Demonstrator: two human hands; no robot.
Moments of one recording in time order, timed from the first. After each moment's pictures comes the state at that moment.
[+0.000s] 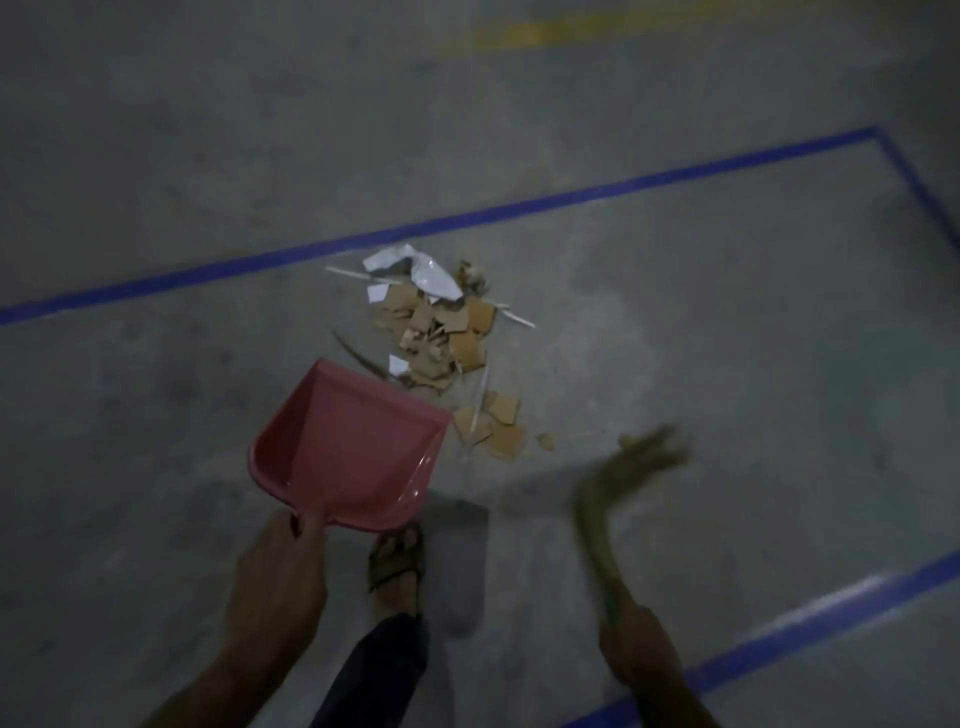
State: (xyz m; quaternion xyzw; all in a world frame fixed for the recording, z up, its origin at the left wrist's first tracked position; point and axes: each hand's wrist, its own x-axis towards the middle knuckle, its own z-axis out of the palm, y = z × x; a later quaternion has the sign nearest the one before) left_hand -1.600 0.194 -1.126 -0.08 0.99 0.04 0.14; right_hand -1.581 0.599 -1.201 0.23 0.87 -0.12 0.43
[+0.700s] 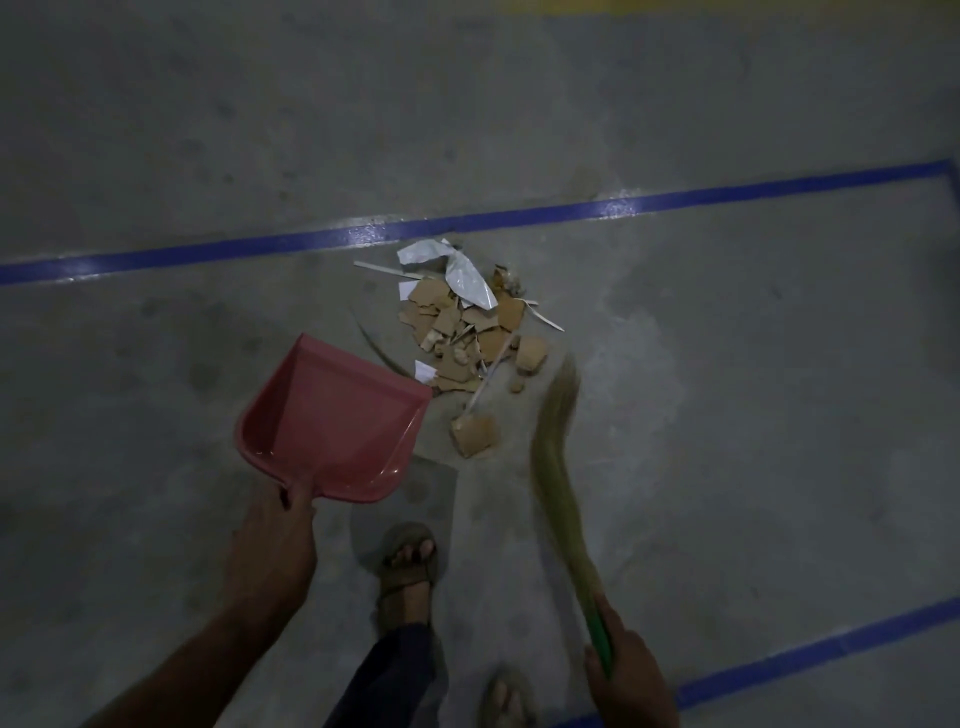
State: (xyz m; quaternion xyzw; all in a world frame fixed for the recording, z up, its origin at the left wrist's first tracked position) left_hand -1.686 0.108 -1.127 -0.19 0.96 0.11 0.18; right_hand -1.638 0.532 -1.134 0.15 0.89 -0.19 0.39
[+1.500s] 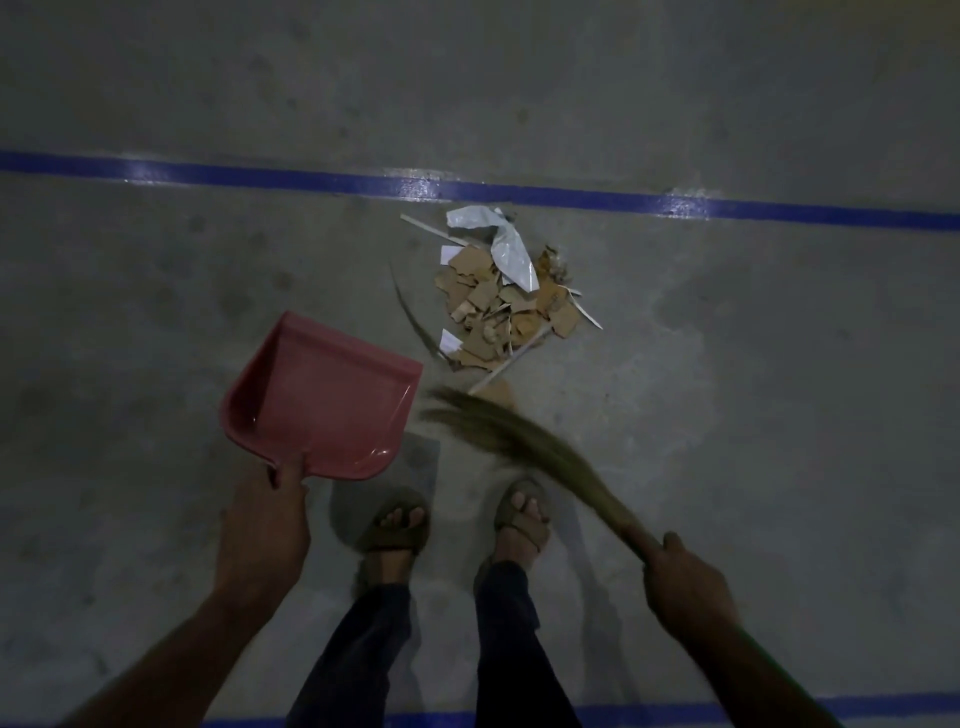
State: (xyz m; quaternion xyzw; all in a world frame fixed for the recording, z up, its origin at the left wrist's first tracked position) left_hand -1.659 0.133 -1.128 -0.28 0.93 0.12 0.19; right_hand -1.804 0.580 -1.128 -0.12 0.90 0.13 0.41
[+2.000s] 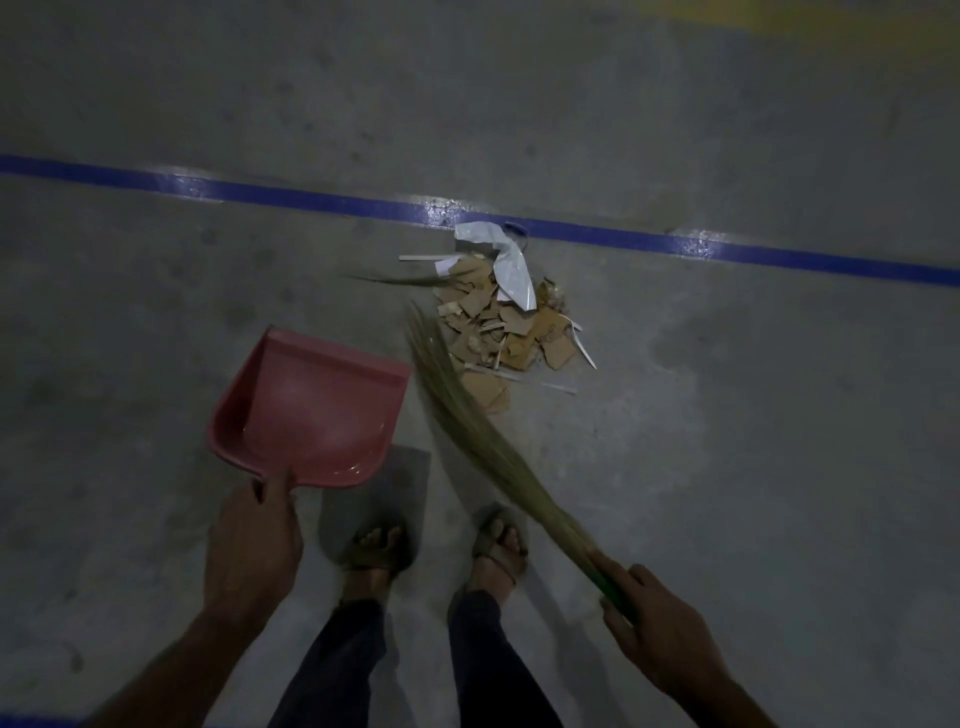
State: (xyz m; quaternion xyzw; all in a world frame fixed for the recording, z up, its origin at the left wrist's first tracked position) left_hand -1.689 0.166 -1.116 -0.32 0.93 0.12 0.13; right_hand -1.842 0.605 -1.104 -0.21 0.88 -0.05 0.42
